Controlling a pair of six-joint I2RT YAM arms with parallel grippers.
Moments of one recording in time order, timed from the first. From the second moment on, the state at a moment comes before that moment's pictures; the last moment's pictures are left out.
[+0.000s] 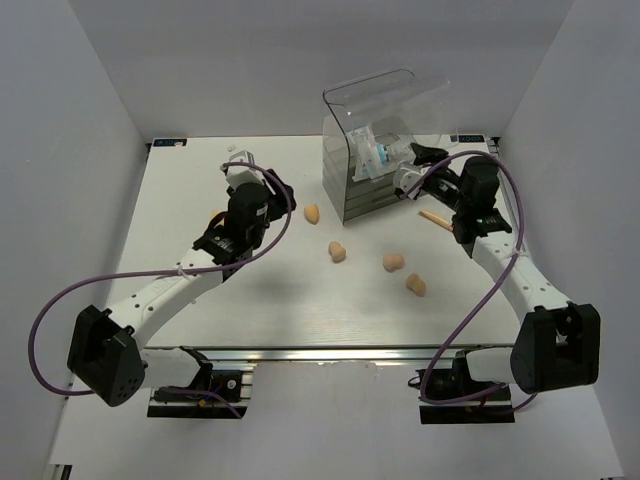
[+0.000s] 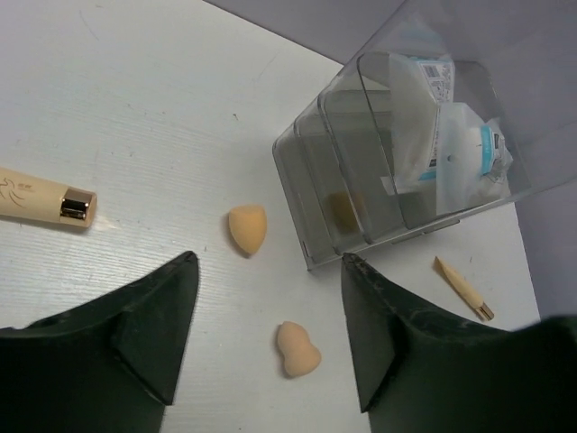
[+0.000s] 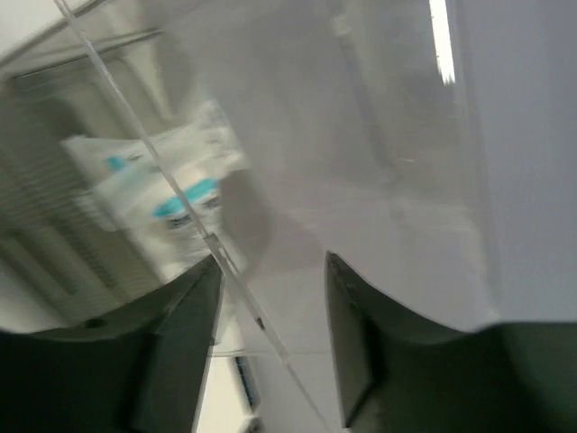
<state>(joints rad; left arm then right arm) -0.61 1.27 0.97 0.01 -0.48 -0.63 0.20 1.30 0.96 0.31 -0.57 -1.17</state>
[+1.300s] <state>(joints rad) -0.42 1.05 0.53 0.53 0.01 -1.14 0.15 1.78 0.88 0.52 -0.65 0.95</state>
